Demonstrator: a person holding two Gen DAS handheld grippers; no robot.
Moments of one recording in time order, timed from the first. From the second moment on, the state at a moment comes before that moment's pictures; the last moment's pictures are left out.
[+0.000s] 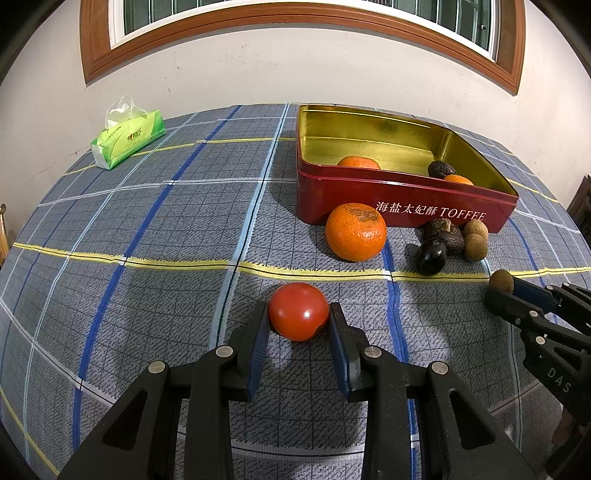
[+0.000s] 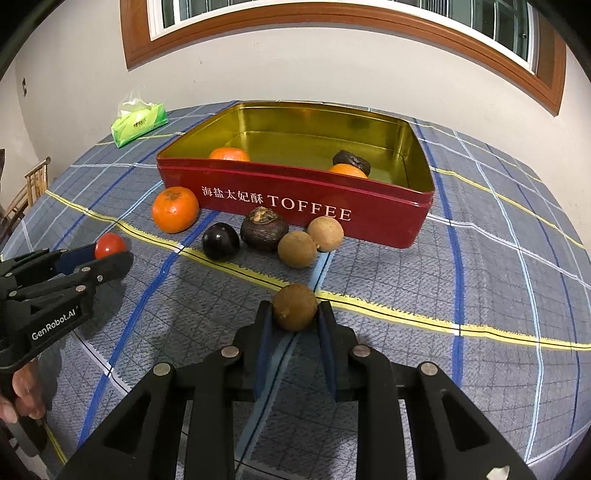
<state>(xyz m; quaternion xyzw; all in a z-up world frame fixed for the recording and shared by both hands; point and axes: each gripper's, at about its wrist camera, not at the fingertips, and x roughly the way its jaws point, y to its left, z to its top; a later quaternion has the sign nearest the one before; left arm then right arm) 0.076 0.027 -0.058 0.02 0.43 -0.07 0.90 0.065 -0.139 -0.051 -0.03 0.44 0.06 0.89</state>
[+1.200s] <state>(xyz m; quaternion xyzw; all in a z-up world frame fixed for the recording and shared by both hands) 0.076 0.026 -0.057 0.02 0.43 -0.06 0.90 0.066 -0.137 -0.050 -0.04 0.44 0.06 0.89</state>
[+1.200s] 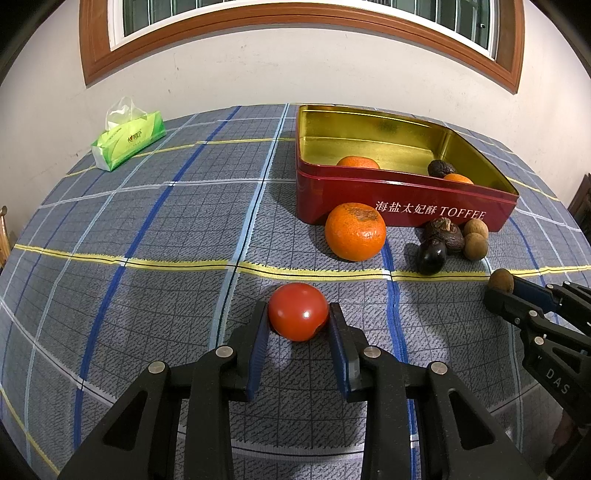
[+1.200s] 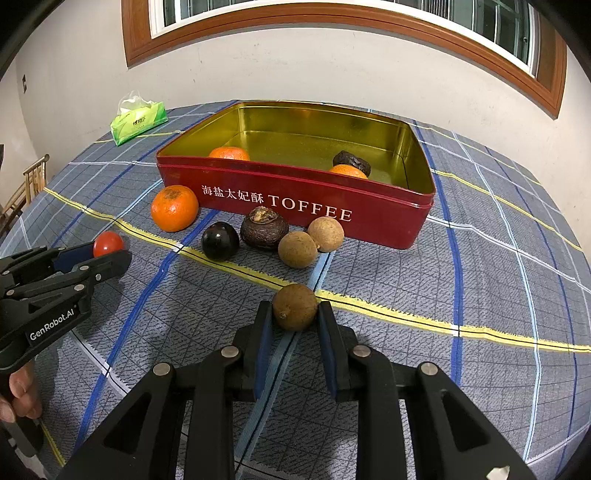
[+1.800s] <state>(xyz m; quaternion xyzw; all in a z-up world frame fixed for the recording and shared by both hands) 0.074 0.026 -0.056 0.02 0.43 -0.06 0.90 0.062 -0.135 -0.041 -0.03 0.45 0.07 0.89</state>
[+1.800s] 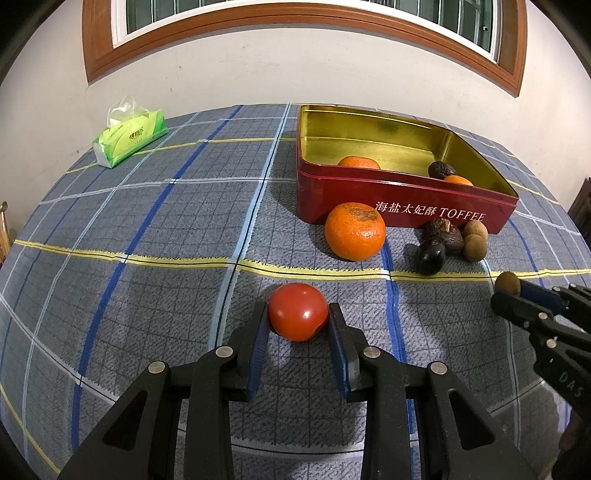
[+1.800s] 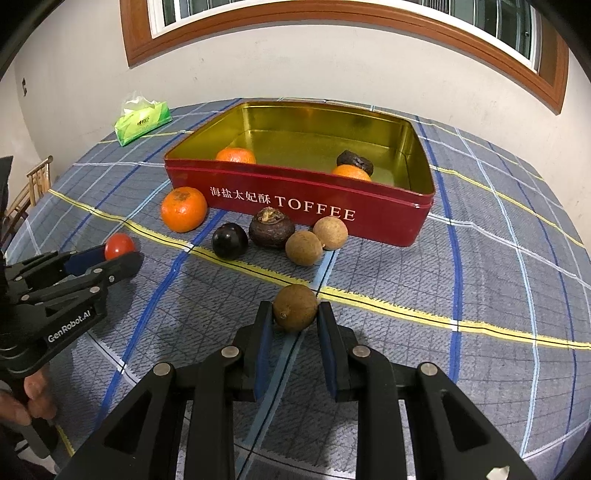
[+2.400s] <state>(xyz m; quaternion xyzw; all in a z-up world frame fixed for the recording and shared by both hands) 0.074 0.031 -0.045 -0.02 0.45 -0.08 0.89 0.066 -0.161 -0.015 -0.01 0.43 0.05 0.90</state>
